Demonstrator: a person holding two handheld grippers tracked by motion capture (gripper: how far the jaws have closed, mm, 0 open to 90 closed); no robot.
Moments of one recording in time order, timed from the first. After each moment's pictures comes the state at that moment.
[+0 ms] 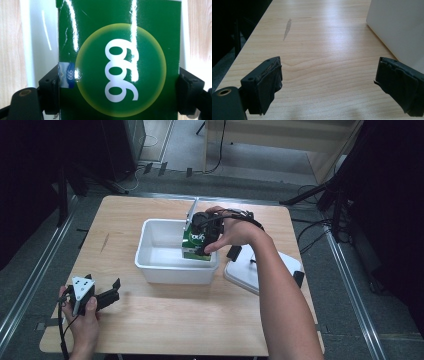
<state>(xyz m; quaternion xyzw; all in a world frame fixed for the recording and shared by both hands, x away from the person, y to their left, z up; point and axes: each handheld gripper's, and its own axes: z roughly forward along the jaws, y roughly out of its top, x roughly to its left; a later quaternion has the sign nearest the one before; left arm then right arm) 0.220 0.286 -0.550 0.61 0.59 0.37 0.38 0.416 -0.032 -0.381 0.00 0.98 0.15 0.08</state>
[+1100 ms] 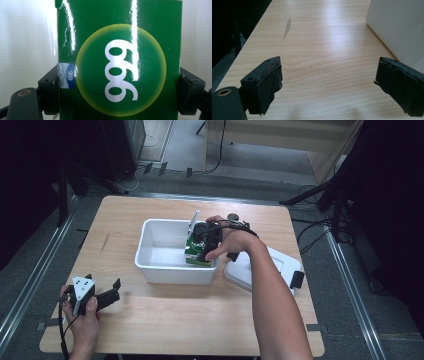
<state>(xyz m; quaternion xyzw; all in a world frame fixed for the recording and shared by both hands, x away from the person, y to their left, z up) 0.220 0.286 -0.550 0.61 0.59 0.37 0.38 0.428 -0.034 -0.434 0.02 0.99 0.14 0.09</state>
